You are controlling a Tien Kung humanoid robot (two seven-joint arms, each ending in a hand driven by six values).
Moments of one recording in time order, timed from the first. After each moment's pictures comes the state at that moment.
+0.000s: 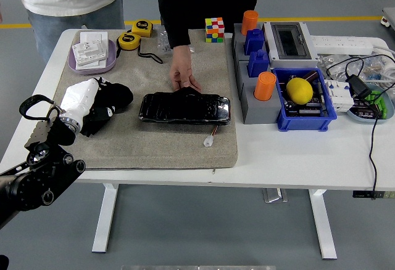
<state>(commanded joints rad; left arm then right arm) -0.55 0.26 -0.84 -0.86 1.87 0.42 0.18 -0.04 -0.28 1.44 0.43 -0.75 -0.16 -0.12</state>
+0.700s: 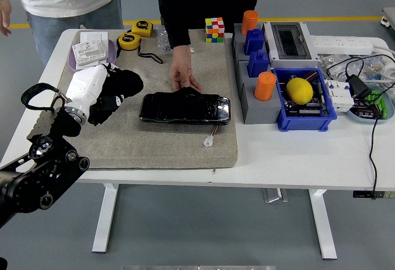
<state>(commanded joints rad) -0.51 0.27 -0.87 -1.10 2.00 0.34 0.28 -0.04 -0.29 1.43 0.41 -0.74 -0.16 -0.11</state>
